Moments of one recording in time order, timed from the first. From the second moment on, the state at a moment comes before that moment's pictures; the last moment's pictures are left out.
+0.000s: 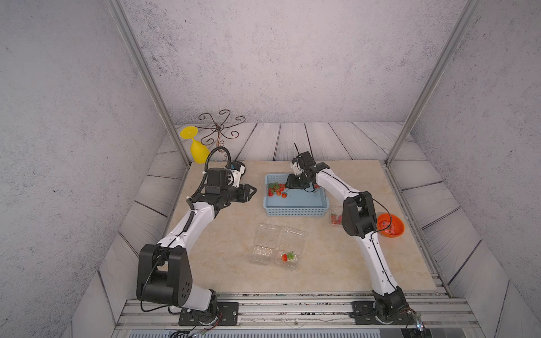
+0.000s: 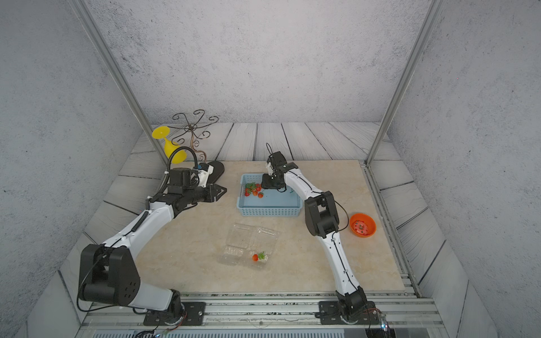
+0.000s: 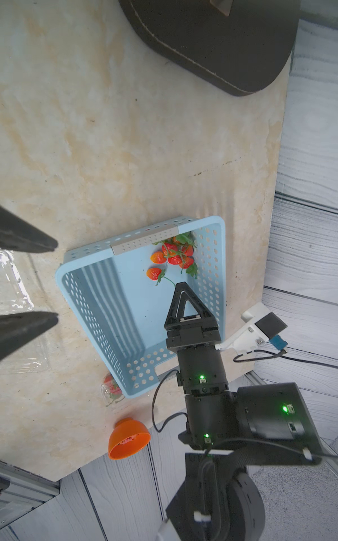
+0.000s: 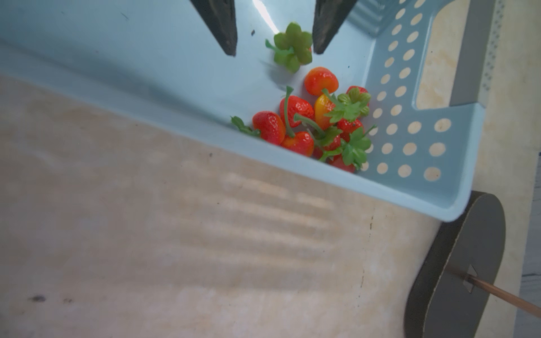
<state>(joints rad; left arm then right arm) -0.16 1.46 1.08 -0.26 0.55 -0.19 0.47 2.52 2.29 -0.76 -0.33 0.33</state>
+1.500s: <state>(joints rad) -0.16 1.47 1.08 -0.27 0.54 -0.18 0.47 1.94 1.67 -0.55 -0.51 0.33</state>
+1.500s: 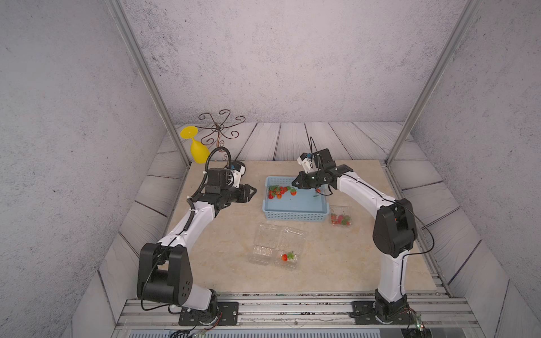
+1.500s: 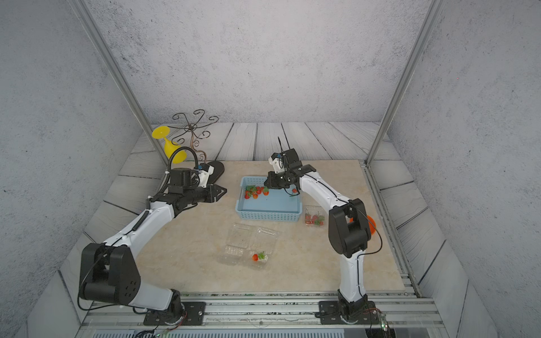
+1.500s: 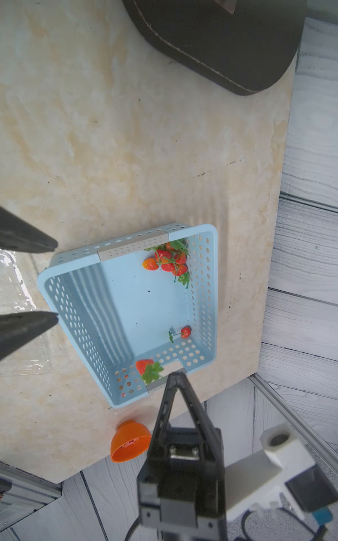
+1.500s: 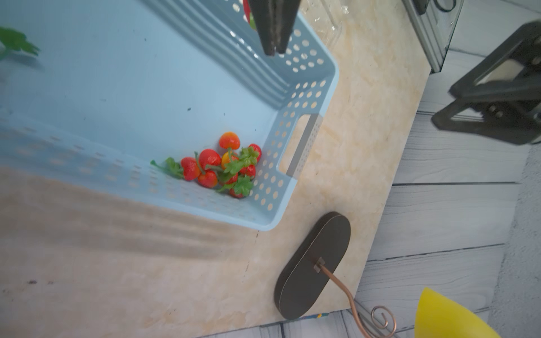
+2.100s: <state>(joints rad) -0.16 1.47 1.08 -0.27 0.54 -0.18 0.72 1.73 1.19 -0.64 -0.54 0.27</state>
